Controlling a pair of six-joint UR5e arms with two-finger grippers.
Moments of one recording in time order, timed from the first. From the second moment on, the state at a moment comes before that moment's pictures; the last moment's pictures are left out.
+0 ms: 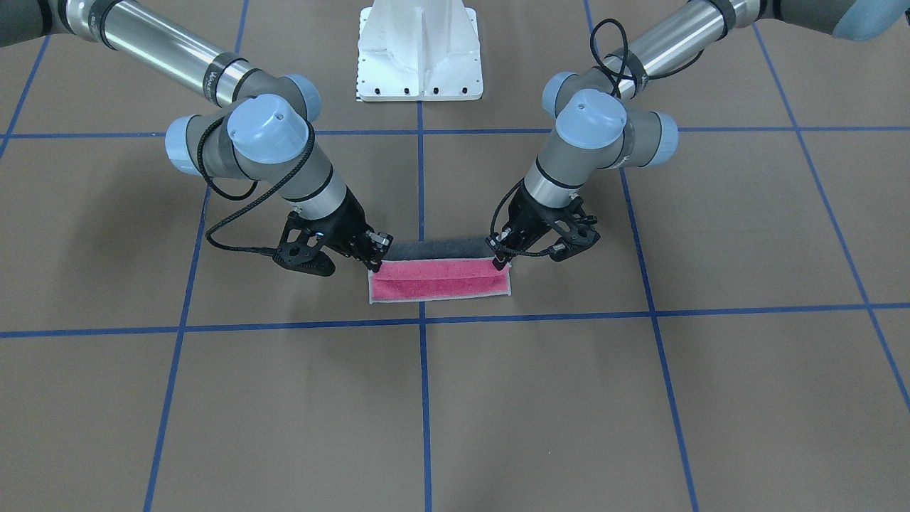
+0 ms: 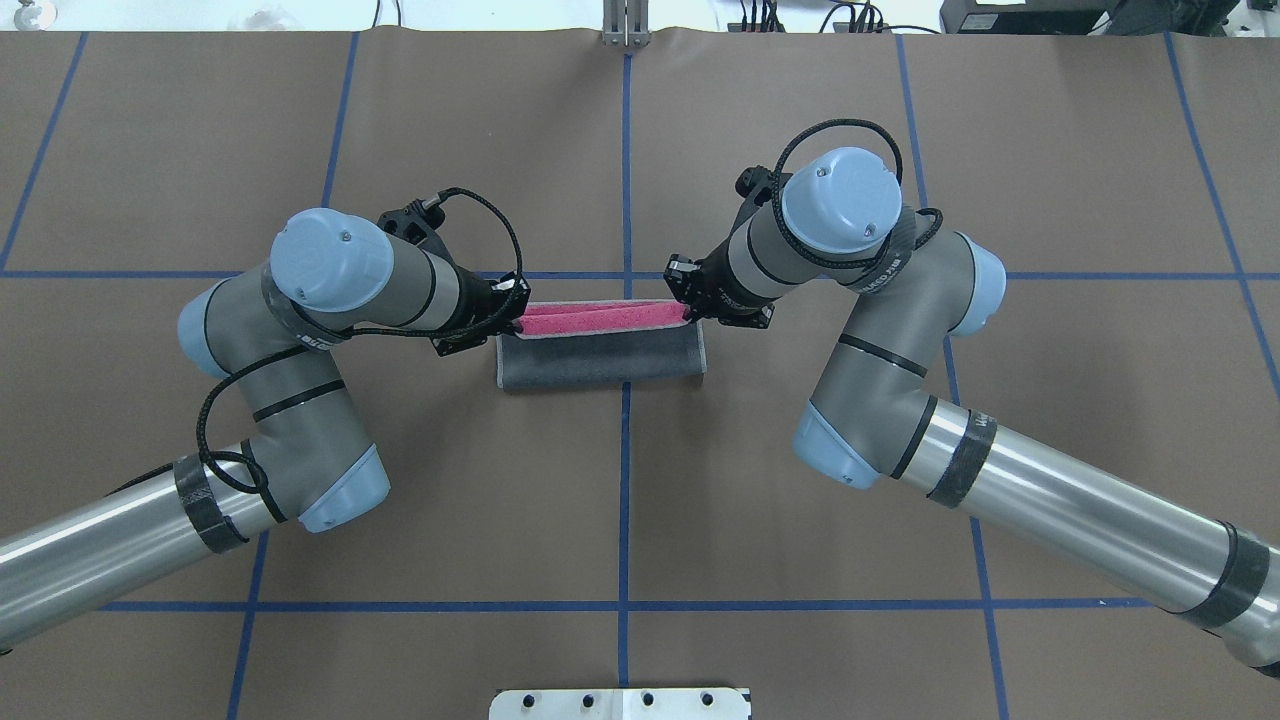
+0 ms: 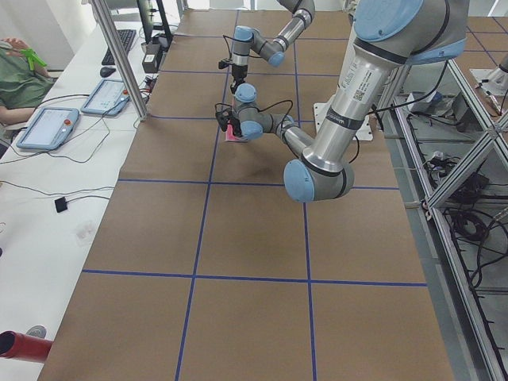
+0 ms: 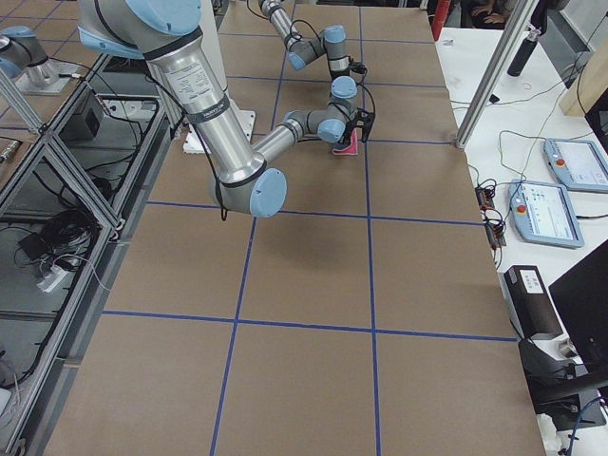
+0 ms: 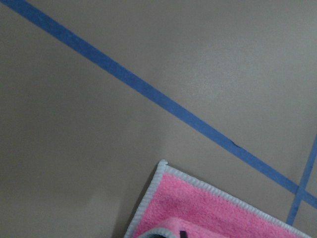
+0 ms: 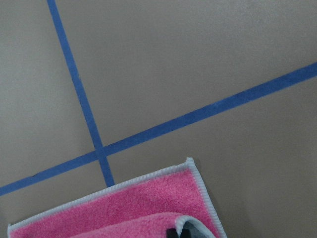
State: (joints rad) left arm -0.61 -2.14 -1.47 -2.20 -1.87 -1.79; right arm 0.63 -0.93 1.45 -1.07 1.98 1.61
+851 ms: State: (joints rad) left arm -0.61 -2.14 -1.48 -2.20 -1.86 -1.79; right arm 0.64 -0.93 1.45 -1.04 1.98 1.61
